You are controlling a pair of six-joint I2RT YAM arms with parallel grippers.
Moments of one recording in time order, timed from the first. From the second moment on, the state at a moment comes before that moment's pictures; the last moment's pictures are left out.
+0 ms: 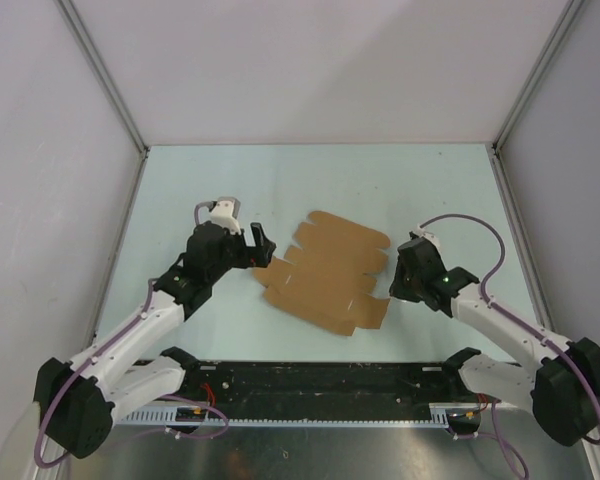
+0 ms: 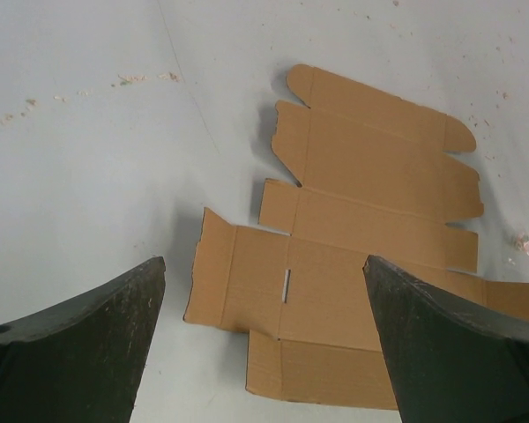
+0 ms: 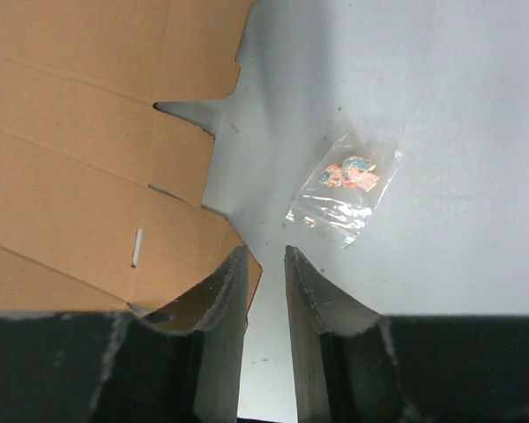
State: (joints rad) left arm -0.49 0.97 0.62 -0.08 -0.05 -0.37; right arm 0.54 1.05 0.60 -0.49 0.16 0.70
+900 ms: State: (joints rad) left arm -0.93 0.56 0.38 -0.21 -0.07 -0.74; right arm 0.53 1.46 0.95 -0.23 -0.21 0.45
